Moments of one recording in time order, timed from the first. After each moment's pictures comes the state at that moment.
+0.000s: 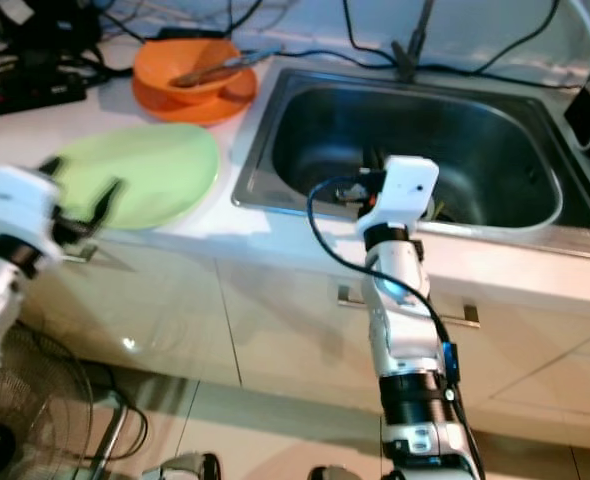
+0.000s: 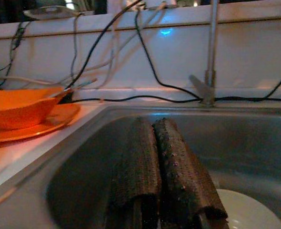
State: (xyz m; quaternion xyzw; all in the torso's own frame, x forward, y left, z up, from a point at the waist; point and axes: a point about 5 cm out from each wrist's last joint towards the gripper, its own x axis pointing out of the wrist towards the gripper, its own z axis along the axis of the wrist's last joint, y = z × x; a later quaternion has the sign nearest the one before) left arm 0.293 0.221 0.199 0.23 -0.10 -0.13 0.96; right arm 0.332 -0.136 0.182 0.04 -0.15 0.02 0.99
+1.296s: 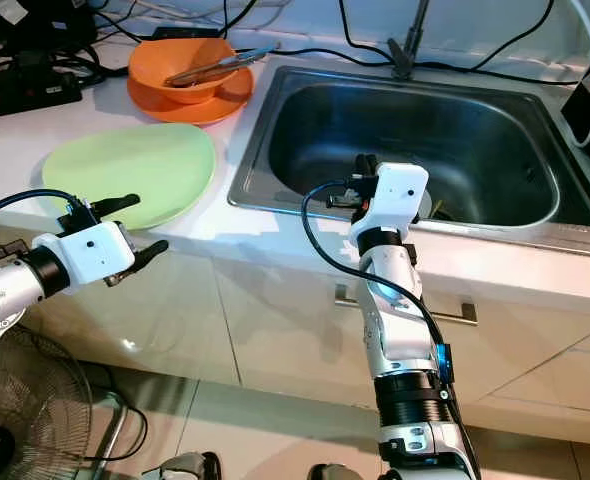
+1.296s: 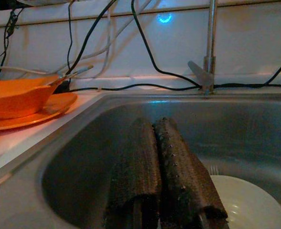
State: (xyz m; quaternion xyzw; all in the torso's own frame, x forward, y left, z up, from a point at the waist) left arm 0.286 0.208 0.184 0.48 -0.03 -0.29 0.83; right arm 0.333 -0.134 0.174 0.04 -0.14 0.02 0.99
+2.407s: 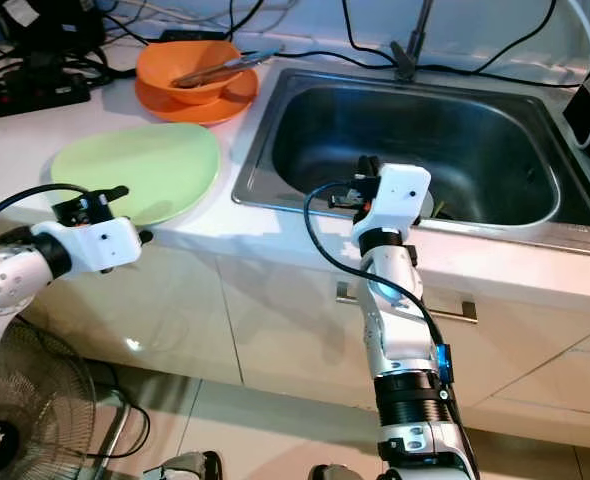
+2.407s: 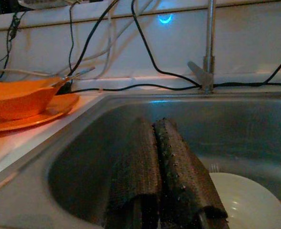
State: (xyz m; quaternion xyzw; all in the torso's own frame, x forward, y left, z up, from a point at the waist) left arm 0.310 0.217 0.180 0.58 0.01 -0.23 0.79; right arm 0.334 -0.134 0.172 0.05 -0.13 0.01 0.99
